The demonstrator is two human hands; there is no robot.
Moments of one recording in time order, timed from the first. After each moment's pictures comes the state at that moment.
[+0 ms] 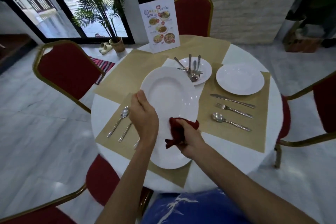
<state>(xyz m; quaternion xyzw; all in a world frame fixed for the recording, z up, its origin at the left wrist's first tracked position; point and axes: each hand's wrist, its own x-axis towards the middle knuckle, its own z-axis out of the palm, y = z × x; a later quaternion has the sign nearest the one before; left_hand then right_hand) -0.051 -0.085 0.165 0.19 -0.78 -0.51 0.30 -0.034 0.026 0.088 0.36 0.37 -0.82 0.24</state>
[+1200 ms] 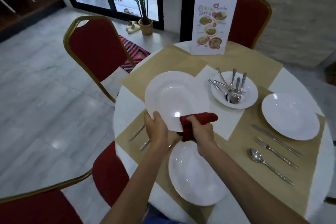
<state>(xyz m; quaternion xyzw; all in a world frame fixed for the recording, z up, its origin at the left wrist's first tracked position) -0.126 -0.195 0.117 0.41 -0.56 -0.71 0.14 -0.151 -0.075 0.098 0.29 0.63 -0.70 0.19</state>
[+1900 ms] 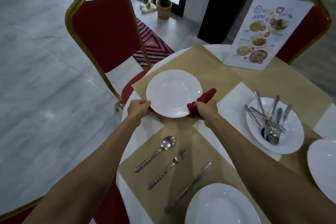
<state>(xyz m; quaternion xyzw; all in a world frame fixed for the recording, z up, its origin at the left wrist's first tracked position) -0.300 -0.428 -0.011 0.45 -0.66 -0.61 -0.04 -0.386 -0.203 0.029 0.23 0.76 -0.55 0.24</state>
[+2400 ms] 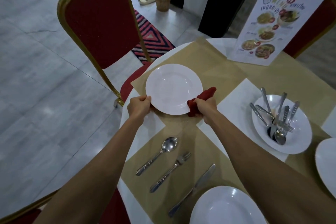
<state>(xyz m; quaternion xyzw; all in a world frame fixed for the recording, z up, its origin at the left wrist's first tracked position) -0.313 -0.427 -0.022 0.47 -0.67 -0.57 0.00 -0.398 -0.218 0.012 0.24 0.75 -0.56 0.26</state>
